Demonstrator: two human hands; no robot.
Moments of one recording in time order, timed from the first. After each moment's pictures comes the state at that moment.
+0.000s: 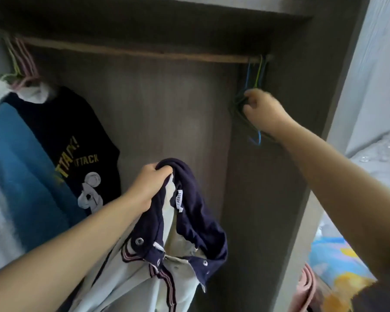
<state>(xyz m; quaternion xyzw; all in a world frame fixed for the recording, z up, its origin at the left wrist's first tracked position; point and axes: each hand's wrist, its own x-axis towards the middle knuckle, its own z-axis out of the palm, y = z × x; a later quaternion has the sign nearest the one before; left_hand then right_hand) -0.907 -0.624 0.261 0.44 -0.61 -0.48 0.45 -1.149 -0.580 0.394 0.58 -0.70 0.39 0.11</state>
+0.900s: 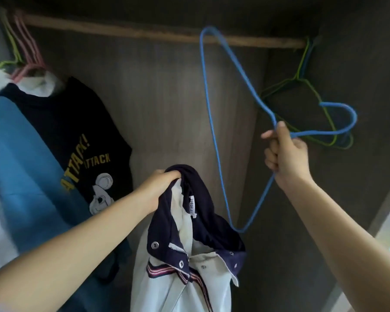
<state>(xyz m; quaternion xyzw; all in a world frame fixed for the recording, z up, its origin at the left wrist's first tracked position) -0.877 -0.721 0.244 0.47 -0.55 -0.57 0.38 -1.108 -0.633 0.298 0.40 -0.42 0.78 -0.23</state>
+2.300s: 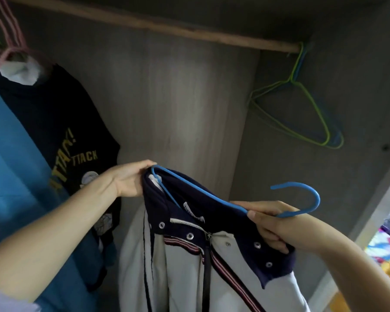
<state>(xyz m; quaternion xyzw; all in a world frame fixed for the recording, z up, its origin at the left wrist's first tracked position) -0.817 -0.802 0.234 0.34 -0.45 -0.79 0.25 -1.051 -0.540 0.254 0.61 -0.65 0.32 -0.33</state>
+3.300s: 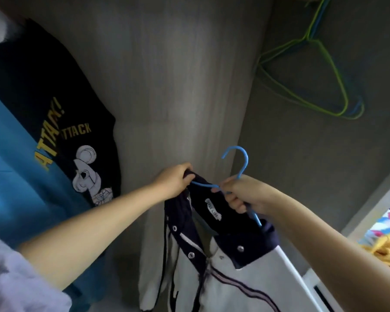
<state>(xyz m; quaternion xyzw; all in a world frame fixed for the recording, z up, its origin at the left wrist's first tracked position) -0.902 -0.758 0.166 0.42 -0.88 -0.17 0.17 -1.053 -0.635 0.203 0.40 -0.68 0.35 -0.51</state>
